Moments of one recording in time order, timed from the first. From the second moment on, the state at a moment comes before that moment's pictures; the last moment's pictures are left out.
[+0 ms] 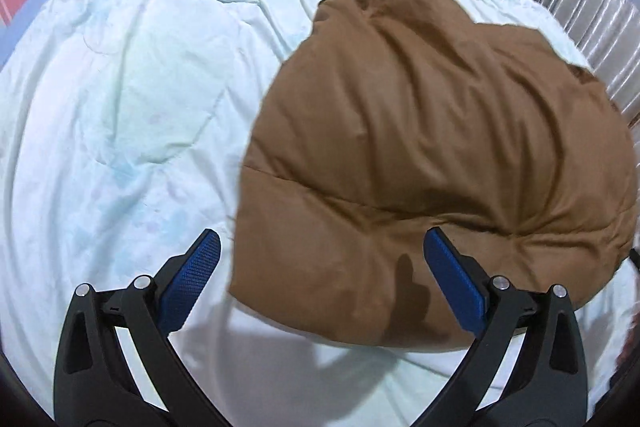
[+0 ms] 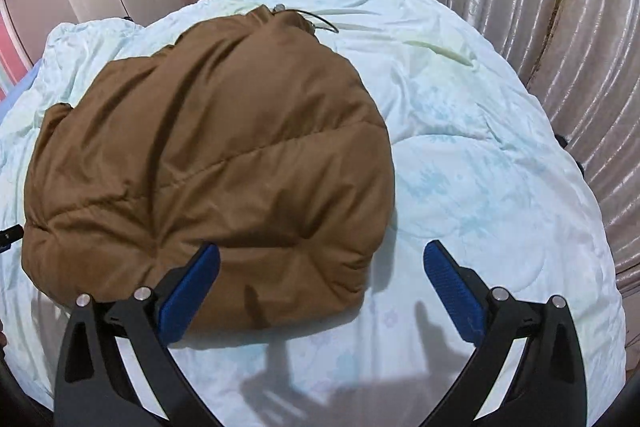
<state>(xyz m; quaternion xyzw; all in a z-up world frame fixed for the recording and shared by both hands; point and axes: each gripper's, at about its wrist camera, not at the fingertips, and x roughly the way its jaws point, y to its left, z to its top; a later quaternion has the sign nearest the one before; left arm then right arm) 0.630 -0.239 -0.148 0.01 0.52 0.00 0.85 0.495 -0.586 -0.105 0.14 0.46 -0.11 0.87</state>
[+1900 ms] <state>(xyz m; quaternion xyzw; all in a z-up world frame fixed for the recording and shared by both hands) 0.660 -0.178 -0.209 -0.01 0.59 -0.10 0.80 0.530 -0.555 -0.154 0.12 0.49 -0.01 0.86</state>
